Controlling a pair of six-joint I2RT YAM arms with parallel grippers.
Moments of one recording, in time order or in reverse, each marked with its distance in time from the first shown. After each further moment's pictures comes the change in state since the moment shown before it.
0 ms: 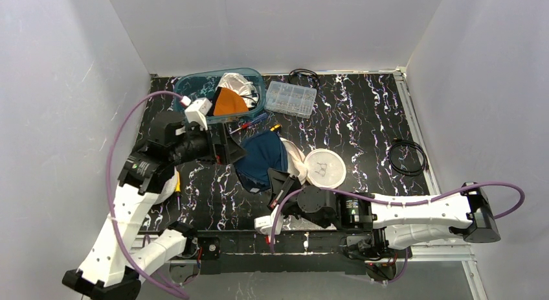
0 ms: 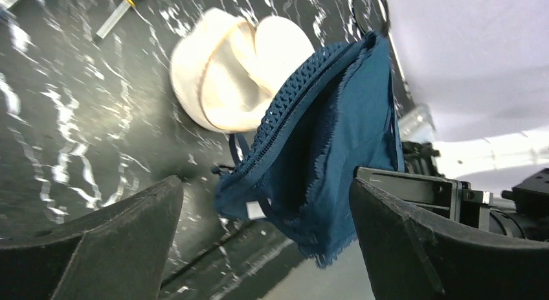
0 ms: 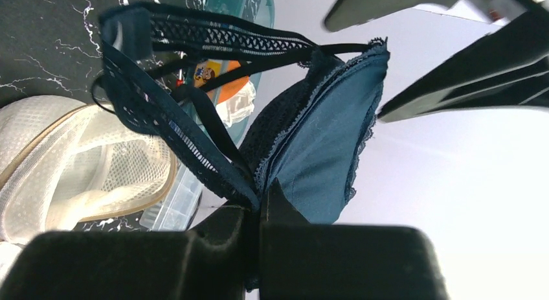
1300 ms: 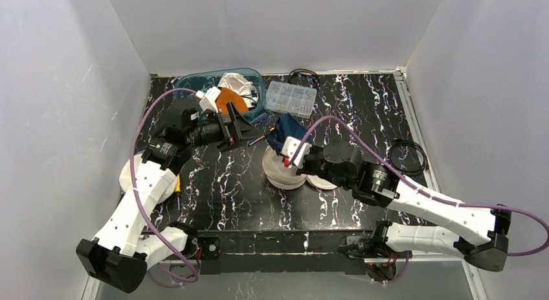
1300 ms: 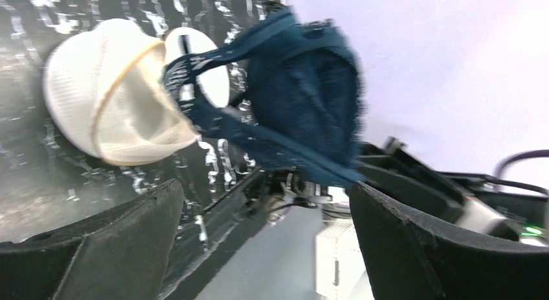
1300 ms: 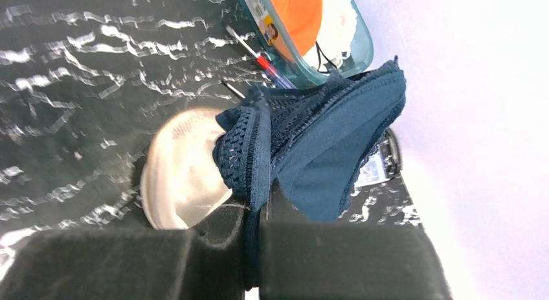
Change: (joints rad) left arm 0.024 0.138 -0.057 0.290 0.132 -0.319; right arm -0.399 -0.095 0.173 -0.251 -0.264 0.975
